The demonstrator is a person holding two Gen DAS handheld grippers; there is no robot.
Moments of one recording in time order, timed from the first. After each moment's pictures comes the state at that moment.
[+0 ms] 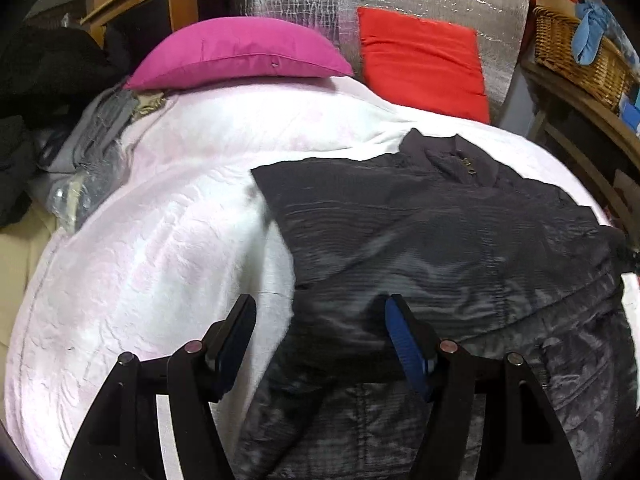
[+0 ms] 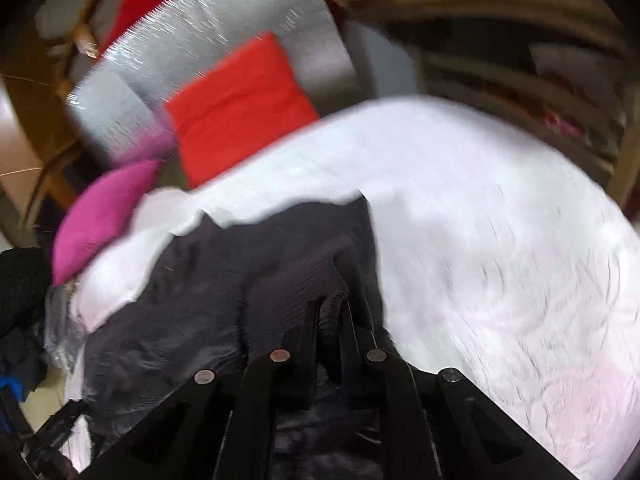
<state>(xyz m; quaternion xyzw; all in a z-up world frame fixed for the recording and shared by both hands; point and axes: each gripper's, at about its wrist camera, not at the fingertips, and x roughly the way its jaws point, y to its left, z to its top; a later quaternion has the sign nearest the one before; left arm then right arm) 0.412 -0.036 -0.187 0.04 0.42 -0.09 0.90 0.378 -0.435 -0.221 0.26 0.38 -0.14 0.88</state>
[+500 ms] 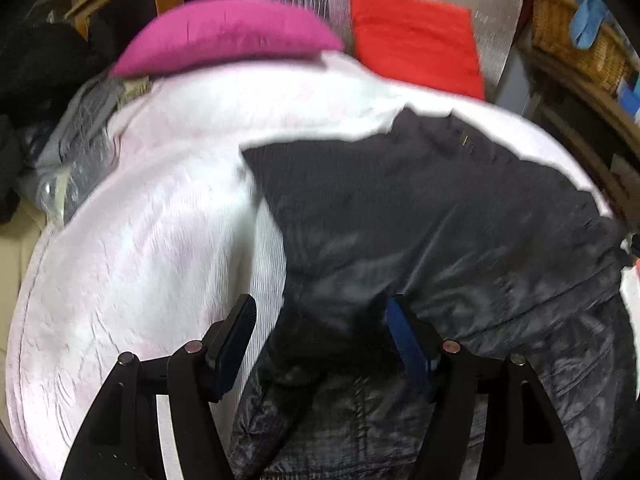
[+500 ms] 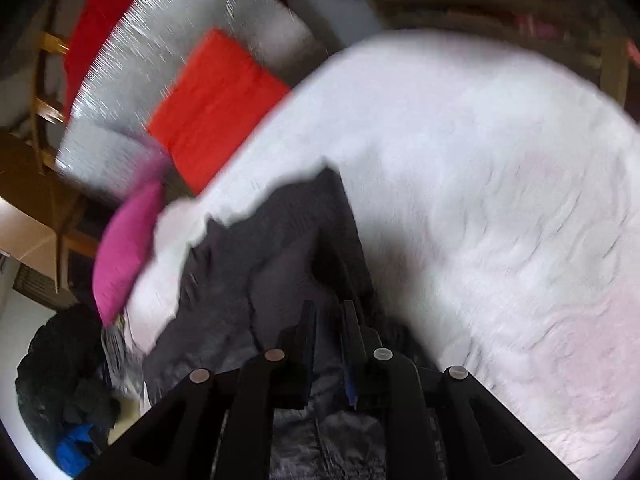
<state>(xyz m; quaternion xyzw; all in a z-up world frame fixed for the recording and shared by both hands) 0.418 -0.037 -0.185 0.04 0.44 -0.12 0.89 0.335 -0.484 -0.212 0.40 0.36 -0.10 0.83</state>
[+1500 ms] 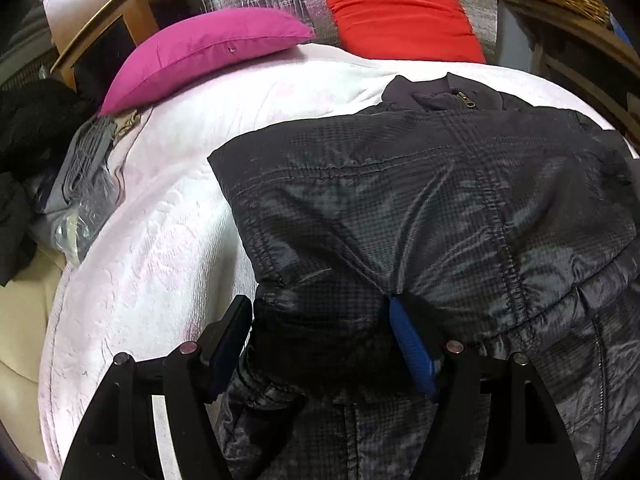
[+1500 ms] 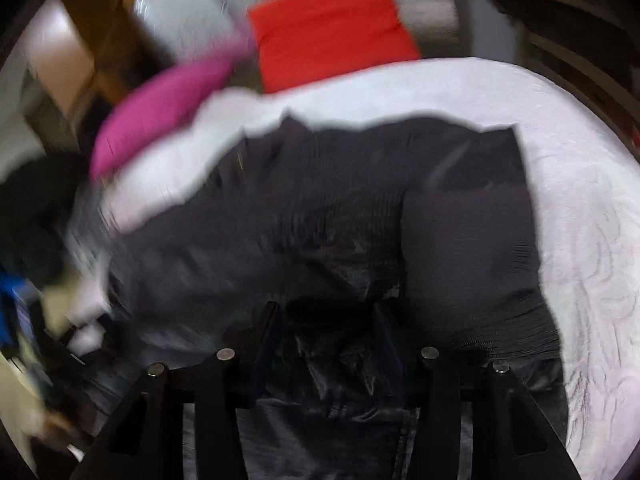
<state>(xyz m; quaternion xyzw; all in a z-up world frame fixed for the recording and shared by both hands) 0.428 -0.085 -0.222 0.15 0.43 -0.08 0.89 0.410 -0.353 -0.240 0.16 0.45 0.01 0.88</state>
